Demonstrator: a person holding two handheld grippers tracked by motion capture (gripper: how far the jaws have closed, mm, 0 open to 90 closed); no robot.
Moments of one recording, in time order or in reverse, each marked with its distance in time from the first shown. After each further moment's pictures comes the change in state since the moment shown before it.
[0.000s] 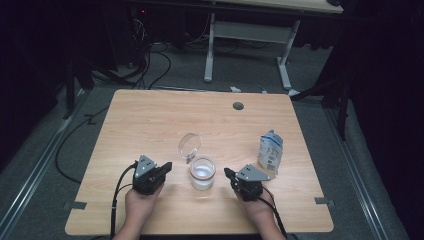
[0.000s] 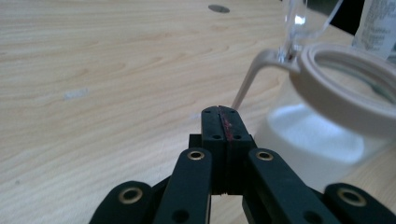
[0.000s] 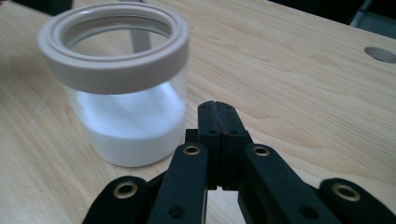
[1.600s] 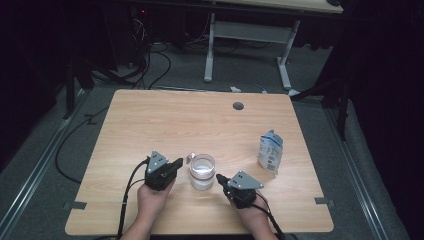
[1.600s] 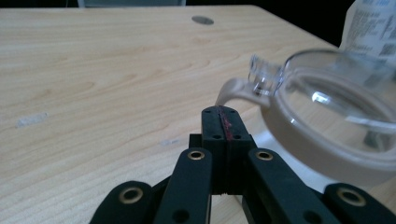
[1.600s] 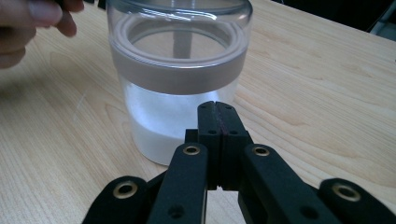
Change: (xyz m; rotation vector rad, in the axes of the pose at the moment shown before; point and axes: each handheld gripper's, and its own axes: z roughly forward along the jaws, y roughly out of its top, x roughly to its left) left arm -0.019 0.004 0.025 -0.005 -0.024 0.010; right arm 0.025 -0.001 -0.002 -0.015 0.048 -0.039
